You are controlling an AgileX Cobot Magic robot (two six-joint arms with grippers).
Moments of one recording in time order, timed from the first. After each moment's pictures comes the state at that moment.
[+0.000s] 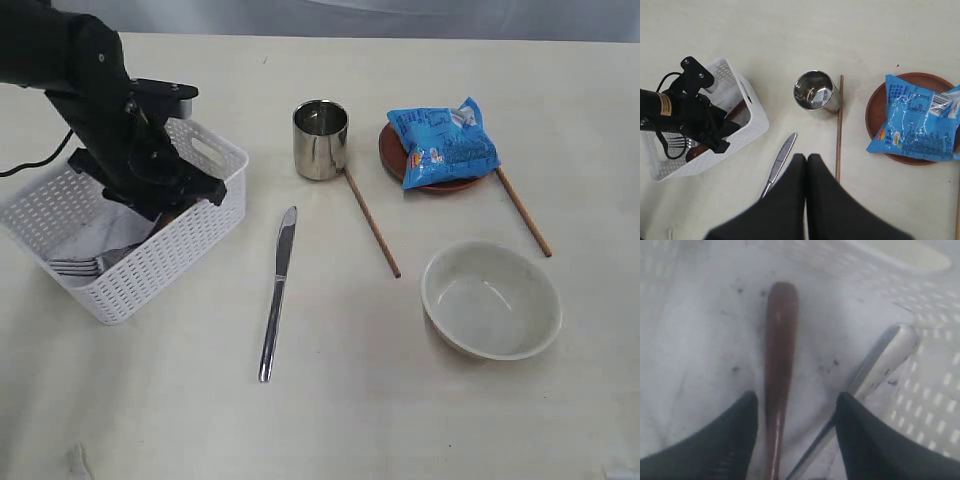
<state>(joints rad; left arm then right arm) -0.40 1.92 -1.11 -0.15 0.68 0.05 0.26 1.53 -1.64 0.37 1.22 -0.08</state>
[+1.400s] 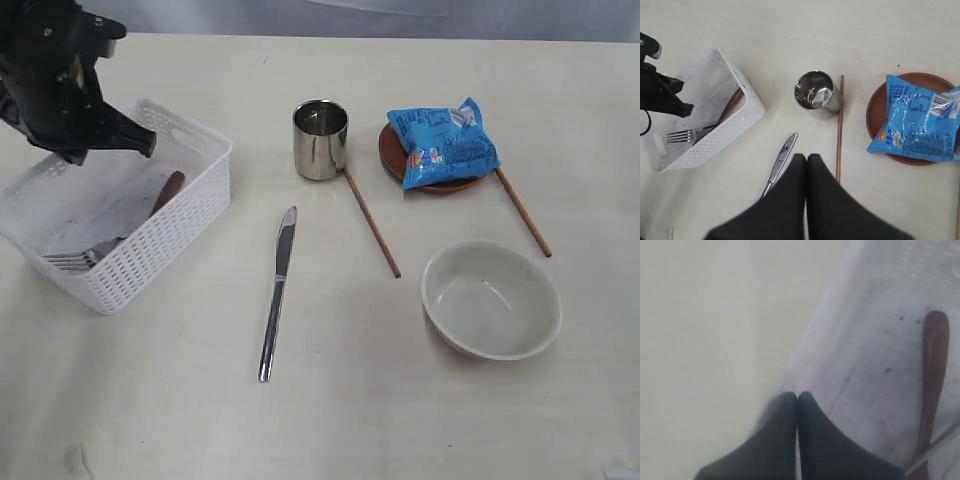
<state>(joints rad) -0.34 1.77 -1.11 0.44 0.81 -0.48 0.26 1.53 -1.64 0.37 1.22 -0.08</state>
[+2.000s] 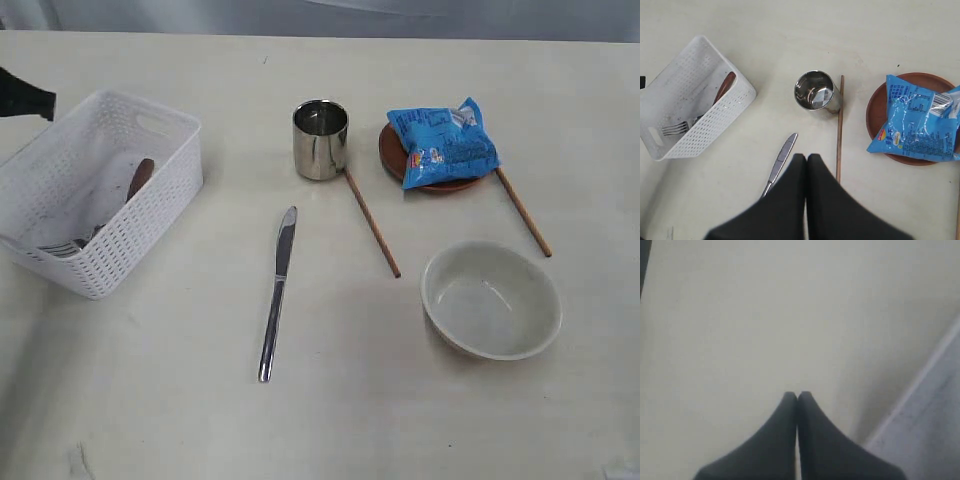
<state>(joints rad) -0.18 1.65 -1.06 0.61 0.89 -0.65 0.26 1.53 -1.64 0.37 1.22 -0.08</state>
